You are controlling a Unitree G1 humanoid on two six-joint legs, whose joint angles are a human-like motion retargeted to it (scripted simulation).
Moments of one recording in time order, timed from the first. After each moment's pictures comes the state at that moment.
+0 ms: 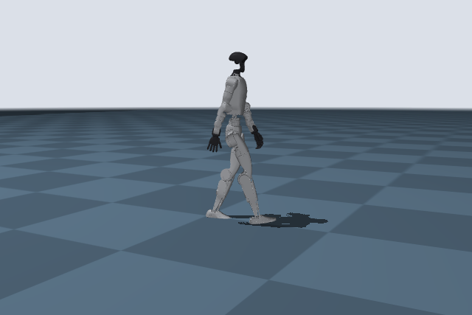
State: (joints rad) left arm -0.16 0.17 0.21 1.44 0.78 -0.40 -0.10; right arm 0.25 -0.06 -0.64 1.70 -0.99 -0.16 -0.01; waist -0.06 -0.03 -0.06; left_leg 0.08 -0.18 -0.05 0.13 -0.20 0.23; right_leg -0.41 0.06 0.20 -0.01 0.13 -0.02
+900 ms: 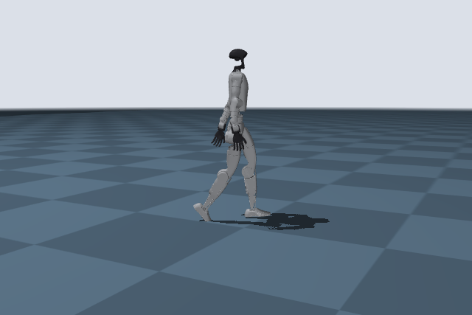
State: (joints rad) left arm 0.35 0.19 0.51 1.70 0.84 -0.18 0.03; right arm 0.09 -0.12 -0.69 1.58 -0.93 -0.31 0.06; waist 0.16 -0.15 -0.17; left_leg -0.40 -0.01 0.21 0.11 0.05 0.15; right_leg 0.05 0.10 0.14 0.35 0.32 0.06
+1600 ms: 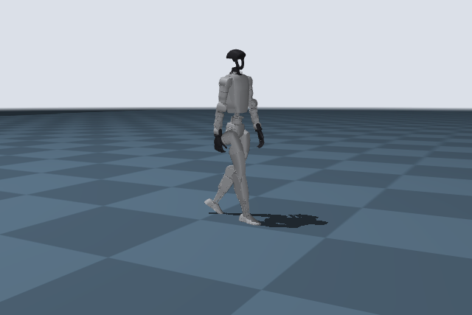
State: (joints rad) left arm -0.06 0.17 0.22 1.53 0.84 -0.27 -0.01; right arm 0.20 -0.07 -0.87 1.67 -0.85 -0.19 0.09; waist -0.10 0.05 -0.21; left_leg 0.09 0.08 0.42 0.27 0.16 -0.20; right_leg -0.39 0.04 -0.35 0.05 0.11 -0.25
